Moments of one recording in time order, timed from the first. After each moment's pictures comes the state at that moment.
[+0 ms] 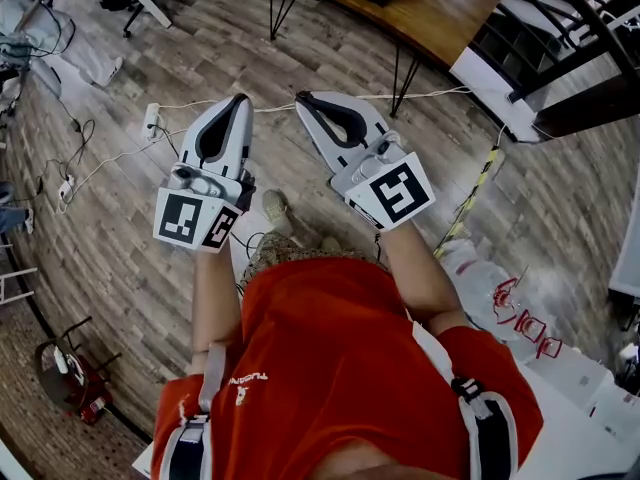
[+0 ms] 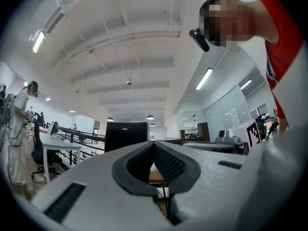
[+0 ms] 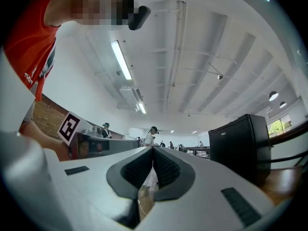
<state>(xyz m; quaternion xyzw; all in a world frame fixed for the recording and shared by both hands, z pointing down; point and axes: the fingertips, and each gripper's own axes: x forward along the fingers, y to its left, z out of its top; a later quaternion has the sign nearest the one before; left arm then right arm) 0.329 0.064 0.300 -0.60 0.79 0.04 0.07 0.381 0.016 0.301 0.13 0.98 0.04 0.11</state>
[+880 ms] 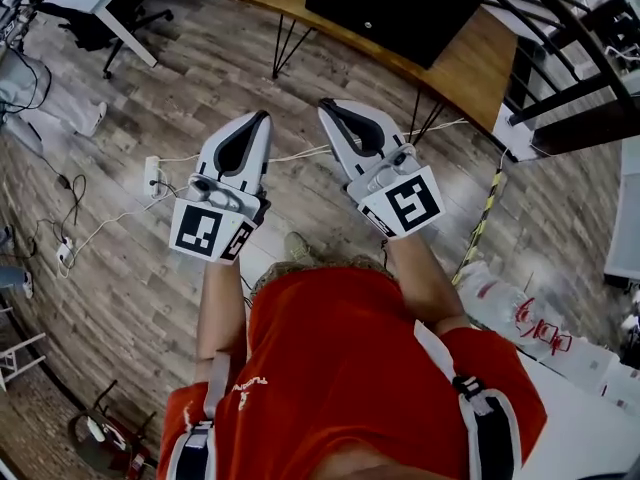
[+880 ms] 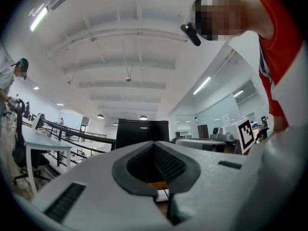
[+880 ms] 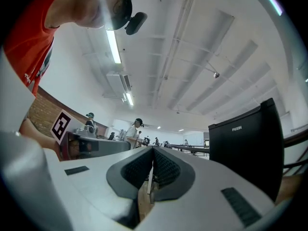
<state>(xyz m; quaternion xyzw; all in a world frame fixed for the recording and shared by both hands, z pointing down) 0.047 0.047 0.304 -0.67 0.74 0.06 0.06 0.095 -0.007 0.292 0.04 0.99 0.08 0.10</state>
